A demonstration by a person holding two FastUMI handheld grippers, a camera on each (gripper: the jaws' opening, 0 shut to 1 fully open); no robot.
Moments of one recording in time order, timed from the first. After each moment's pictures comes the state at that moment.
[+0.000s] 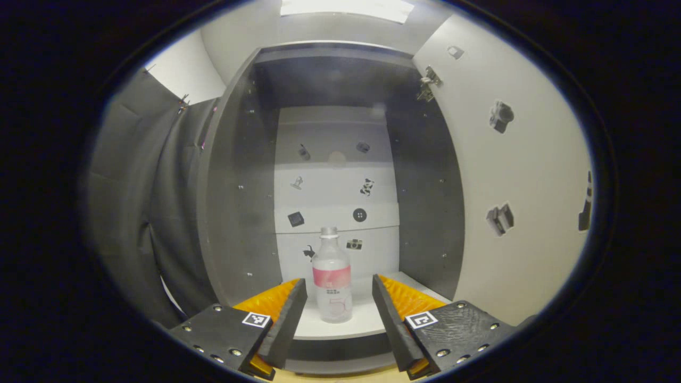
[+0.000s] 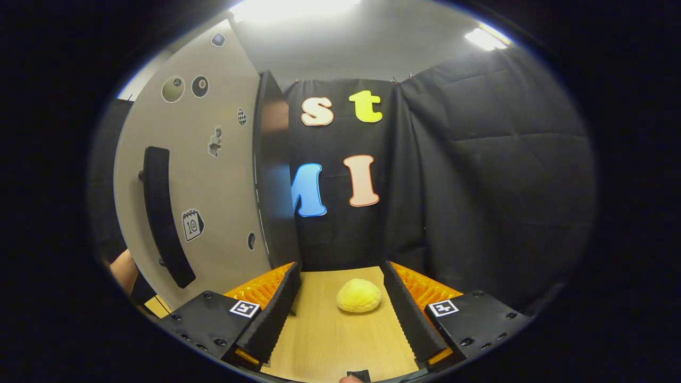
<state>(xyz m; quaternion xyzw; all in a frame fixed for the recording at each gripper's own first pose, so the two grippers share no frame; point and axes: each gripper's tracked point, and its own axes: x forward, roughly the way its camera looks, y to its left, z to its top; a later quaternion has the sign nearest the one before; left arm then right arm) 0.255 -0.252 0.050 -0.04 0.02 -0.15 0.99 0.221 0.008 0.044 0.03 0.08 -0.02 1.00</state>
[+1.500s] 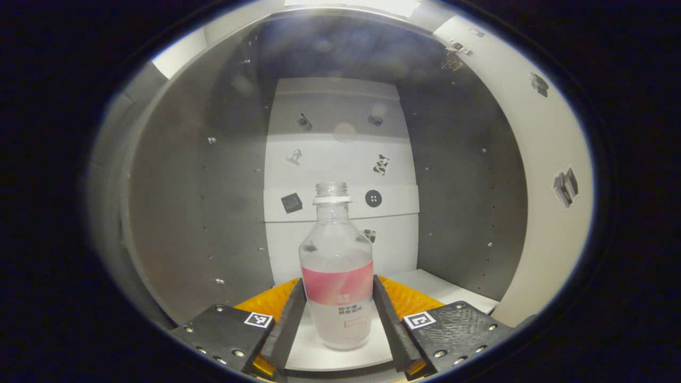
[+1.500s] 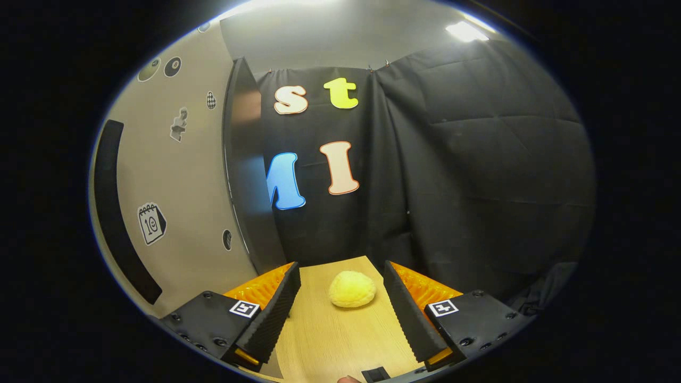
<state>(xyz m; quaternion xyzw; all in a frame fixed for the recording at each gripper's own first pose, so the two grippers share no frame) 0.325 -0.243 0.014 -0.04 0.02 -0.16 0.99 0.237 0.005 0.020 0.06 0.11 -0.07 0.99</state>
